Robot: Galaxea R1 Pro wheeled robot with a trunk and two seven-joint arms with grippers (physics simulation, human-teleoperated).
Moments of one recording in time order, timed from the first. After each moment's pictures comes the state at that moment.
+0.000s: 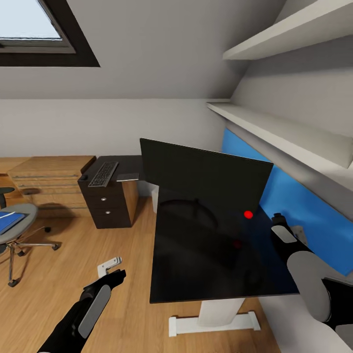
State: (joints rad) left arm -0.39 0.06 -0.15 -1.05 0.64 0.41 0.51; right arm -1.02 -0.19 -0.24 -0.29 -1.06 -0.31 -0.25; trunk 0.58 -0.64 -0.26
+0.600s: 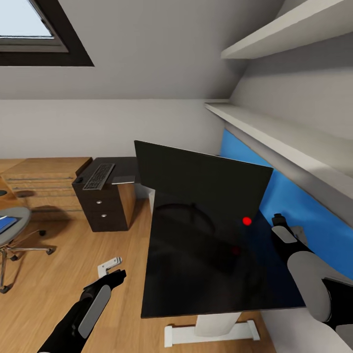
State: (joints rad) left arm -0.39 0.06 -0.15 -1.05 0.64 0.41 0.51; right arm -1.02 -0.19 -0.24 -0.29 -1.06 -0.31 -0.25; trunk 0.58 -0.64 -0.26
